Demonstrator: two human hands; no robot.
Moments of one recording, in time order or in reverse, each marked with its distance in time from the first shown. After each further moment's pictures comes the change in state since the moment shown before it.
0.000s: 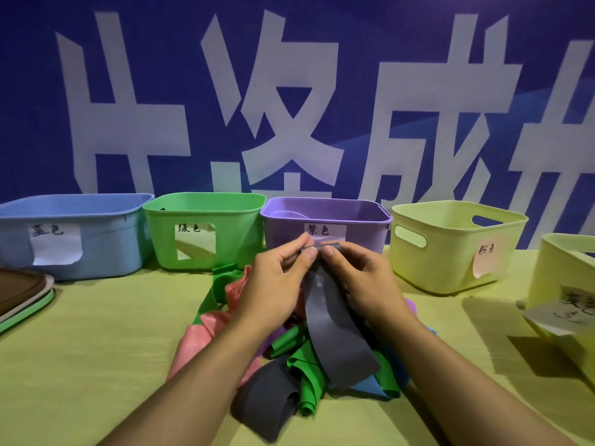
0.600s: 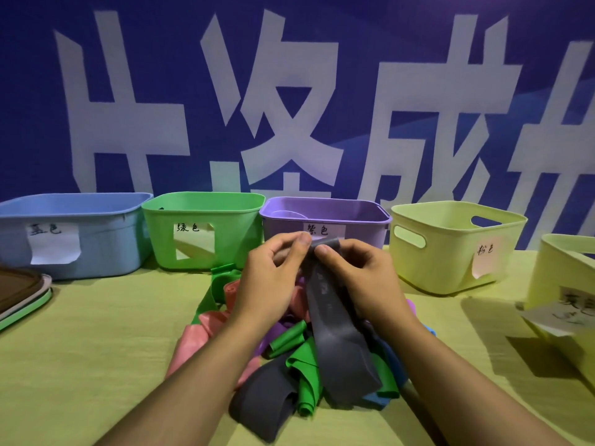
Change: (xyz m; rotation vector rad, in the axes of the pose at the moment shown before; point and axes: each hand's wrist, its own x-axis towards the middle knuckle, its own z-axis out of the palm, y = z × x) left_hand -0.003 0.009 0.000 -0.086 0.063 0.017; right_hand -0.003 -0.011 0.004 0.024 0.068 -0.014
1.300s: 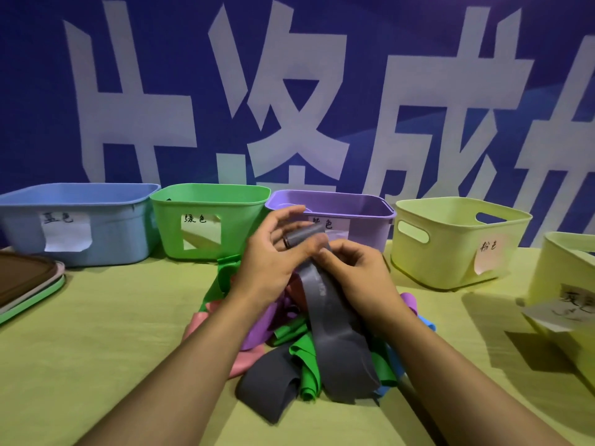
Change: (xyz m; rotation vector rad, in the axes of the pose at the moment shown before) left_hand 0.002 0.016 -0.007 -0.106 -0.083 0.057; right_hand -0.005 -0.003 0.010 0.005 -0.084 0.103
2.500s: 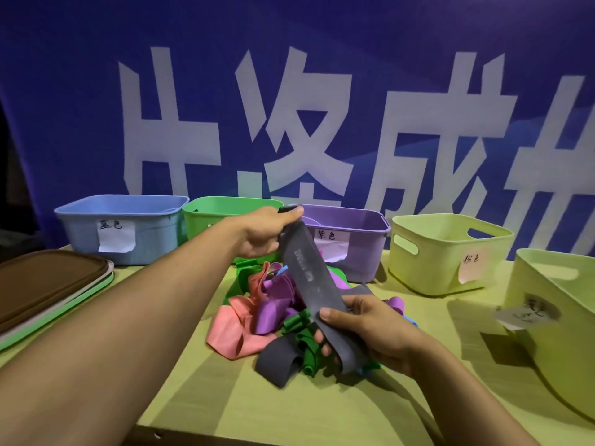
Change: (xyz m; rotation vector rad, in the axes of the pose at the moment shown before) left_hand 0.059 0.069 -0.026 0.117 -0.144 -0.574; right_hand -0.068 -0.049 -0.022 0.142 -0.431 0.578
